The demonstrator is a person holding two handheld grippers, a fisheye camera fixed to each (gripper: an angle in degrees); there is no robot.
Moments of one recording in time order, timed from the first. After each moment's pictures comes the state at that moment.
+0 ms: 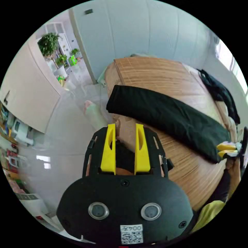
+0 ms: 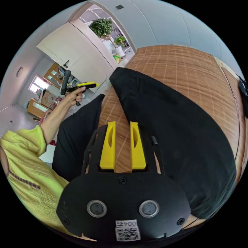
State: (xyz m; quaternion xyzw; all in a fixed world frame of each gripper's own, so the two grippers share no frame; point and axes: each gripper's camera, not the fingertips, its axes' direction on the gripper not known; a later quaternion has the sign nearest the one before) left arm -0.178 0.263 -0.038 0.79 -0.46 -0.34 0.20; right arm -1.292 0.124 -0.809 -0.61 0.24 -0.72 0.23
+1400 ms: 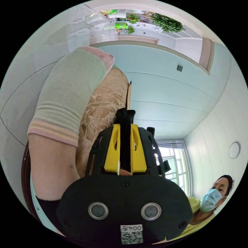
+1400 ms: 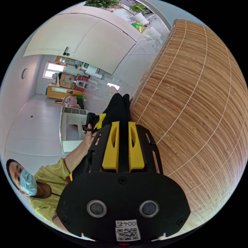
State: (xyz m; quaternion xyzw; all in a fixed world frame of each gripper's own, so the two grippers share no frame) left arm -0.367 0.554 -0.003 0.98 -0.05 0.11 0.17; right arm -1.074 0.367 -0.401 -0.77 0.31 -0.55 0.10
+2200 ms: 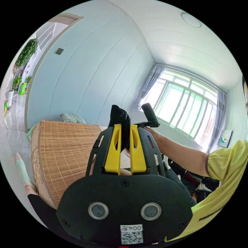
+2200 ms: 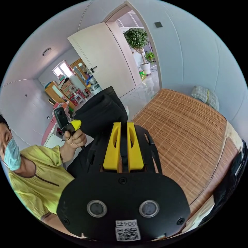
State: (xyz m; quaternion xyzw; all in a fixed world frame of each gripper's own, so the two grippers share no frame) left arm 0.020 -0.018 0.071 0.80 -0.56 0.13 0.18; right arm -1.374 0.145 -0.644 -0.66 0.10 -0.73 0.15
